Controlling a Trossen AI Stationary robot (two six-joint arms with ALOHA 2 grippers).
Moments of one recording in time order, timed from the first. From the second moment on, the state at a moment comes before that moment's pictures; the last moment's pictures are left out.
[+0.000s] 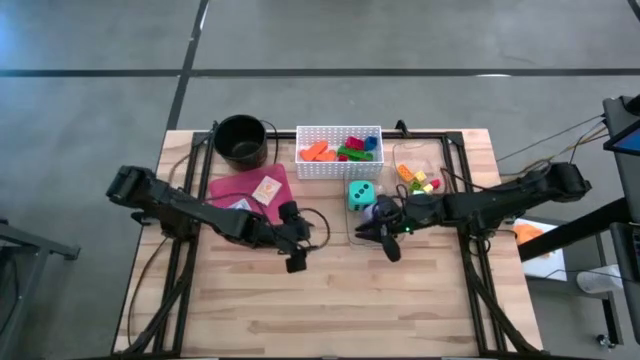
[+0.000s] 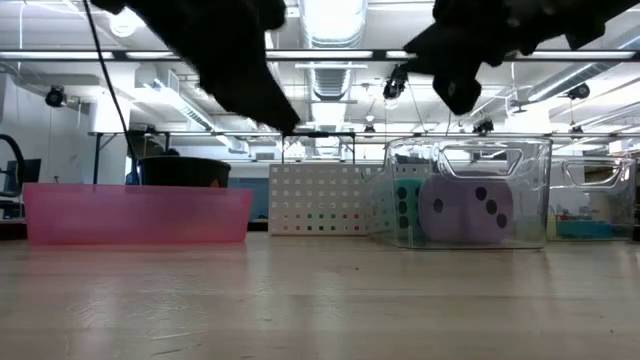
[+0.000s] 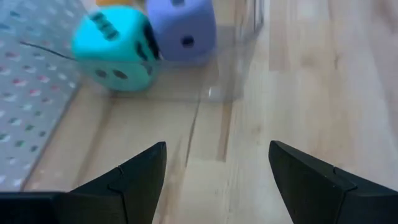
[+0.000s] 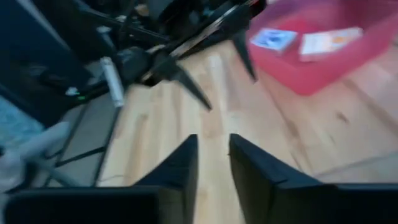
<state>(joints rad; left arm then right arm) -0.26 1.58 0.94 -0.16 -0.38 -0.20 0.15 1.19 0.60 0.24 0.01 0.51</state>
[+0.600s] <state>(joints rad) -0.26 0.81 0.81 -0.38 -0.39 -0.13 0.15 0.66 0.53 0.20 -0.03 0.04</state>
